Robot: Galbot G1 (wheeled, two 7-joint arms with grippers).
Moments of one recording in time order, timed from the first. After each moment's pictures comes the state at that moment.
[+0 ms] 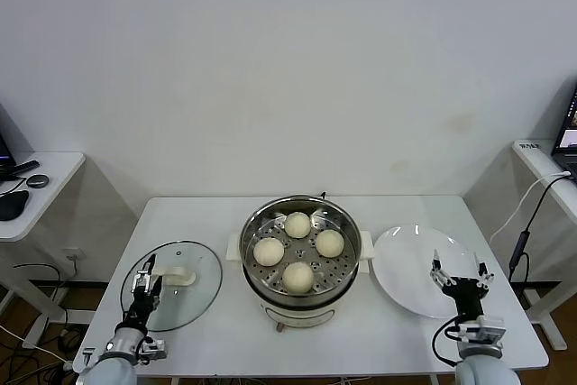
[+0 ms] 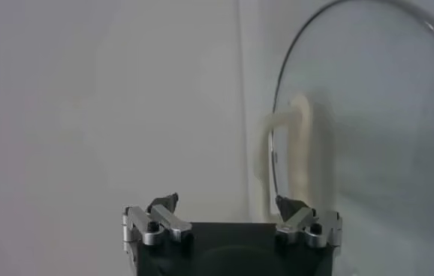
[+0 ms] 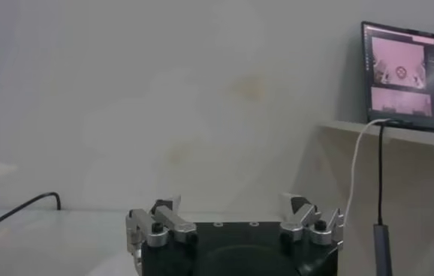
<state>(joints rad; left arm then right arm) 1.30 -1.21 -0.60 -1.47 1.28 -0.06 -0.21 -1.41 1.39 0.77 1.79 0.15 0.05 0.02</state>
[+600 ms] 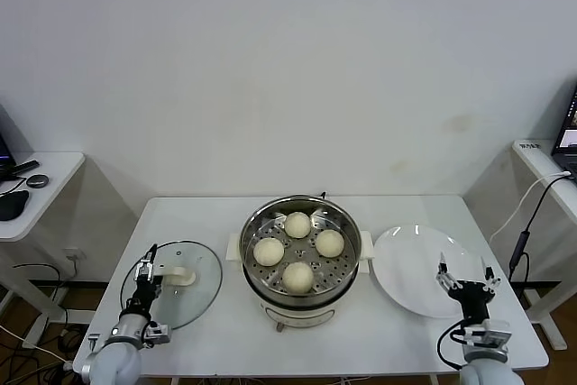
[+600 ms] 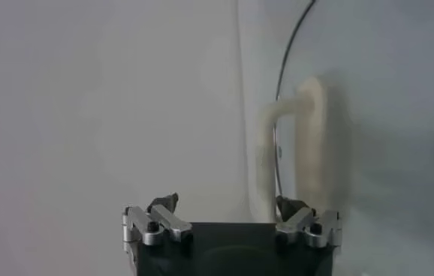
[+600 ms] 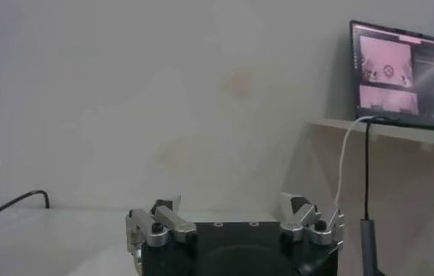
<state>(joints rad) 1.21 -1.21 -0.58 -1.39 1.29 -0.05 -0.21 -1.42 1.39 0.80 1.78 0.16 0.06 0.01</state>
